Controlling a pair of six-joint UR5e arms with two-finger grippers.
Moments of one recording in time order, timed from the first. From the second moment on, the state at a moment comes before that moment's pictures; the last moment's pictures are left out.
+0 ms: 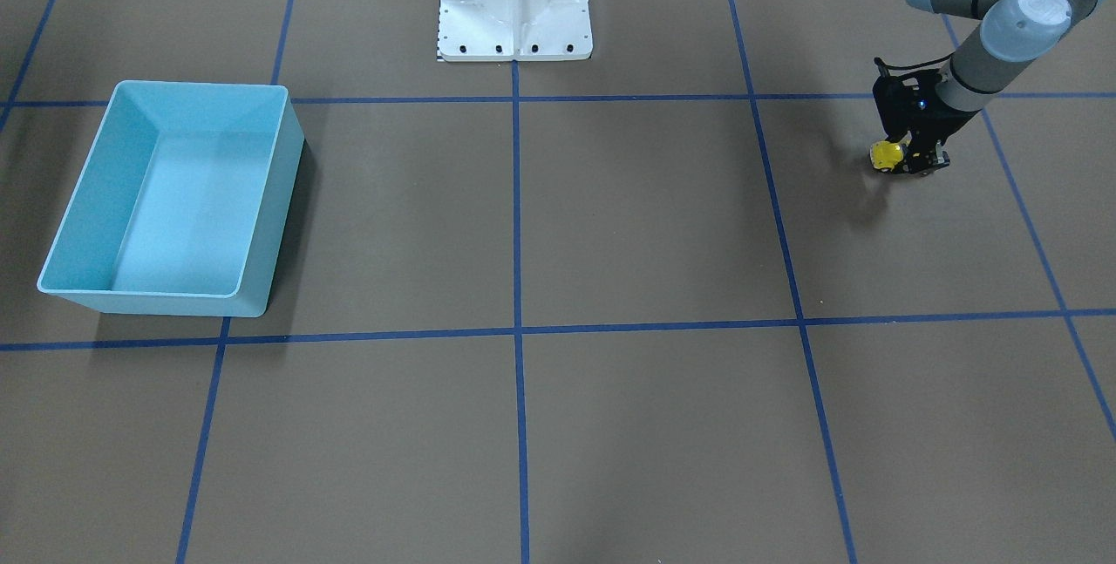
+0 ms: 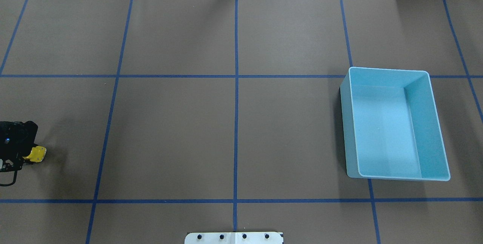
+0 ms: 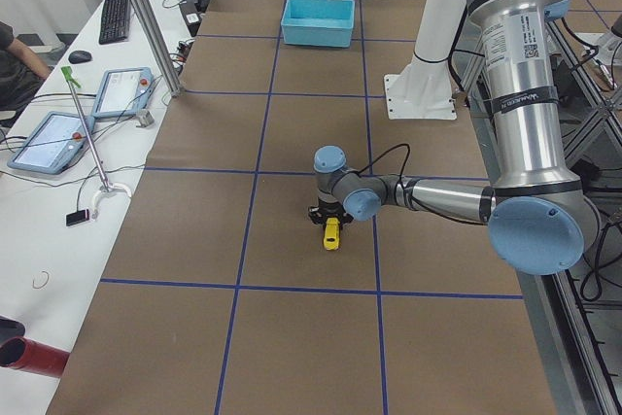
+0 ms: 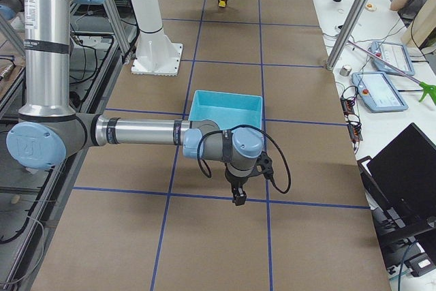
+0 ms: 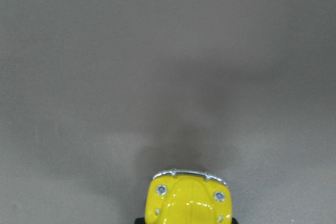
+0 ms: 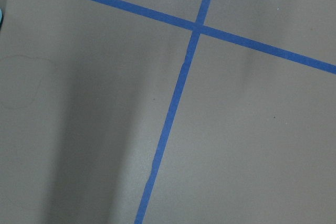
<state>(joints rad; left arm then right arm) -0.77 -1.34 -1.77 -2.14 -2.10 0.61 1.52 -1.65 1.65 -1.64 2.32 -0.29</state>
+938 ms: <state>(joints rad) -0.81 -1.33 -1.75 -2.17 -2.14 0.65 1.52 -1.66 1.66 -1.63 2.32 -0.29</state>
